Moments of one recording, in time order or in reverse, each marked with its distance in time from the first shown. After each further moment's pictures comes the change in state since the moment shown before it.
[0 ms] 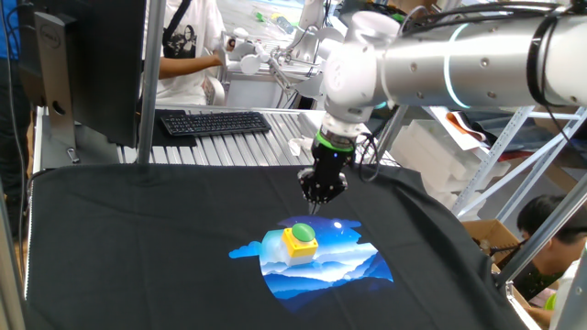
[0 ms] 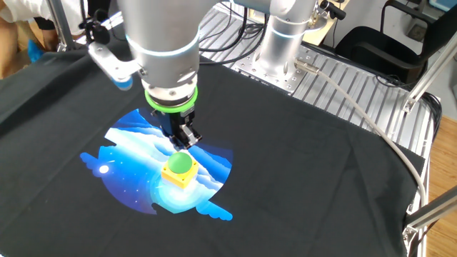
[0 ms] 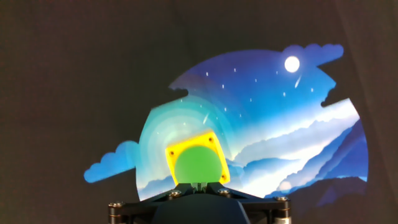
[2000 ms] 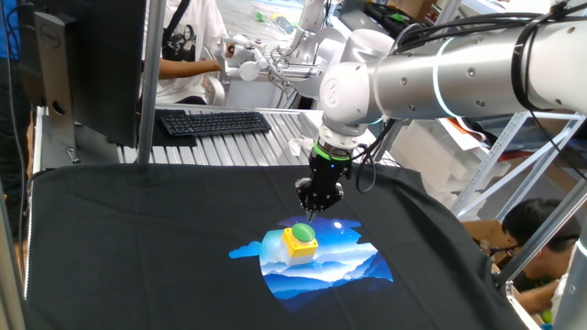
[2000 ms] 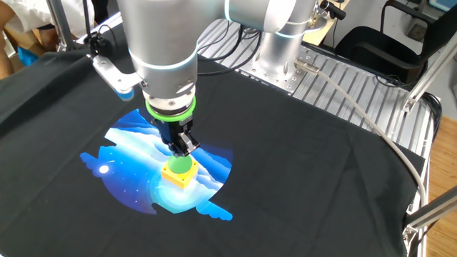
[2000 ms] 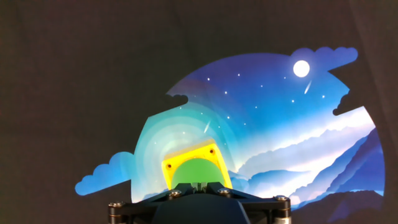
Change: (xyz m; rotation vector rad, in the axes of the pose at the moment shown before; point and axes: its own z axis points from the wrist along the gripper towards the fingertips) arm -0.008 -0.002 0.025 -0.010 0.005 0.002
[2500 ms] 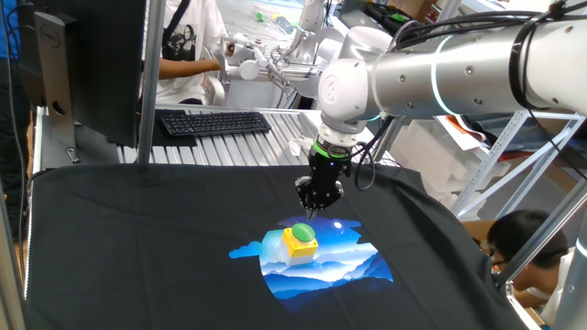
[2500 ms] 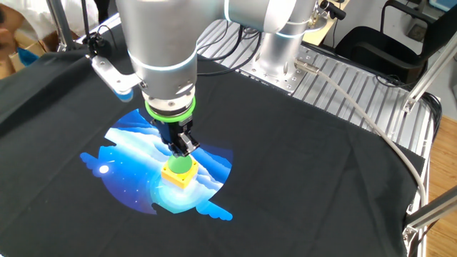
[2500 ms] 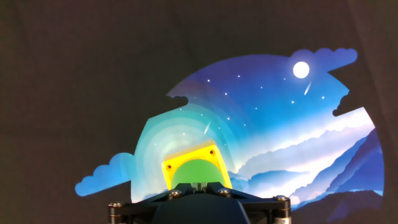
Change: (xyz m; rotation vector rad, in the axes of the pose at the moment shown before) arm -0.002 0.001 -0.002 0.003 0.006 -0.008
